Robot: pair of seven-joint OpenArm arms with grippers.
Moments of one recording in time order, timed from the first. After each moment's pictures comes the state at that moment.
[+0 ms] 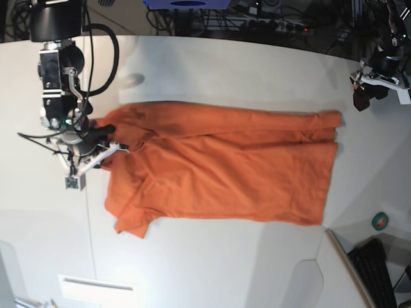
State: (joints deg) left arm 25.4 -16.2 -38.8 79.1 -37.5 -24.1 24.1; right arm -3.1 5.4 0.4 81.8 11.0 -1.9 -35.9
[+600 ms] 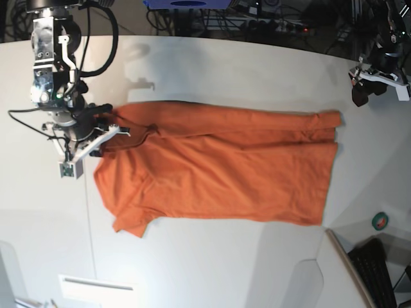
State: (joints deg) left arm 26.3 -16.2 -38.5 79.1 -37.5 -24.1 24.1; right arm -12.0 5.7 0.4 99.1 14.4 -1.7 -43.2
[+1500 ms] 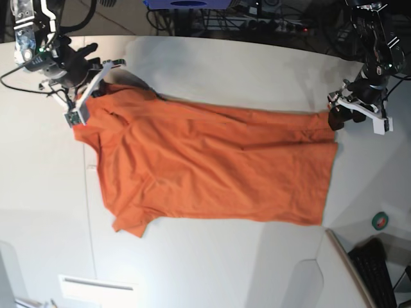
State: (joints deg) left arm 16.6 -15.1 -31.1 79.5 -29.5 -23.9 30.4; right arm -26.8 14.7 -1.1 106.6 18.8 8.0 -51.6
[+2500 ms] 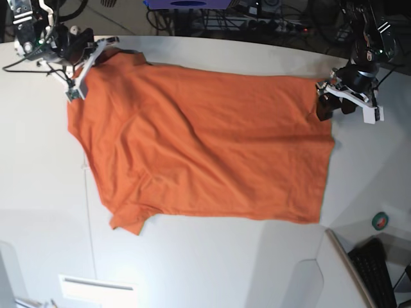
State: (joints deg) left arm 21.5 -11.1 -30.6 84.6 -29.7 -24.1 30.3; right arm -28.9 16.7 -1.3 101.3 19.1 8.0 -57.7
